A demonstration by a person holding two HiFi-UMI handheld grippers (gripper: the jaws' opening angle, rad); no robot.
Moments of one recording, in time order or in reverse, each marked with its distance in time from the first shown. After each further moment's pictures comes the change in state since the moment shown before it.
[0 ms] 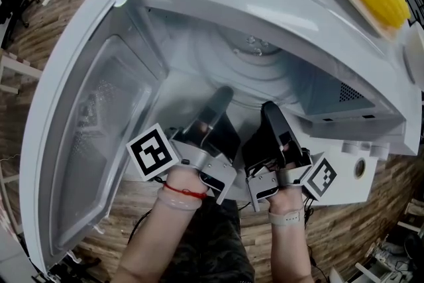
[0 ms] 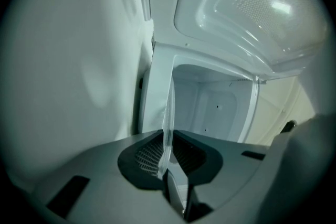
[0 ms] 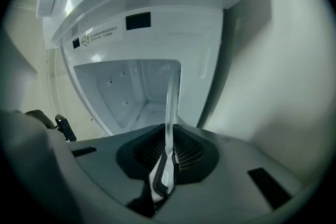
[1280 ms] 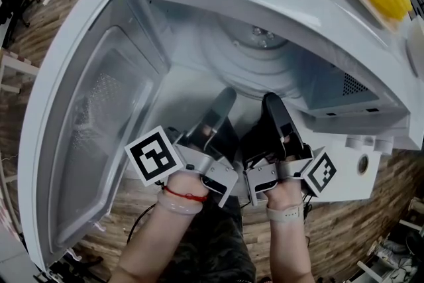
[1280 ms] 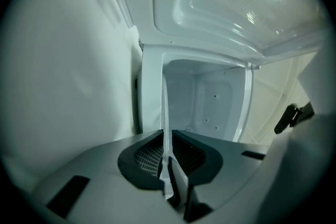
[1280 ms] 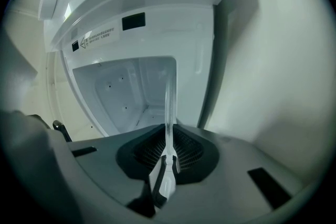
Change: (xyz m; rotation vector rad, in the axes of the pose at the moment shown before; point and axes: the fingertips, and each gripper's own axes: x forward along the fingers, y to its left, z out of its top) left arm -0.009 -0.003 -0.009 0.108 0.042 0.032; right arm 0.004 -0.002 0.001 0.043 -0.065 0.006
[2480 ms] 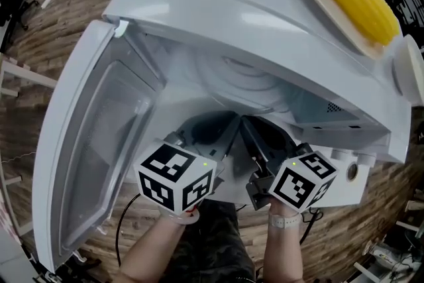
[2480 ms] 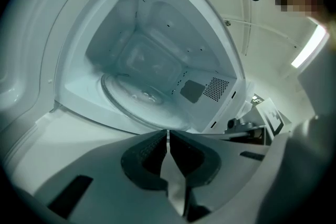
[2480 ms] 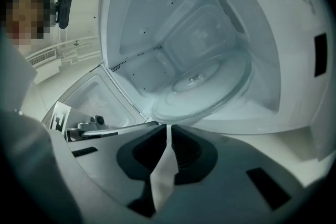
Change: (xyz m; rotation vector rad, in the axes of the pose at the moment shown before) left arm 0.008 0.004 -0.035 1.022 0.477 0.302; right arm 0.007 0.001 -0.039 -0.861 0.552 -0.281
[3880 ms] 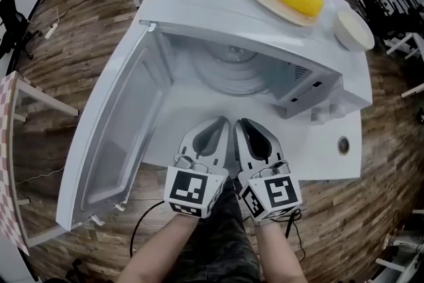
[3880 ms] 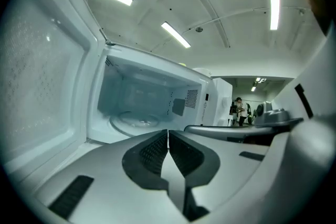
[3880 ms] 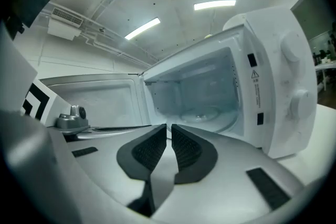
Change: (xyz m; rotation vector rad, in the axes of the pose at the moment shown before) left arm -0.067 -0.056 0.000 0.329 -0.279 0.157; right arm -0.071 0.068 -0.006 -0.408 -0.350 -0.212
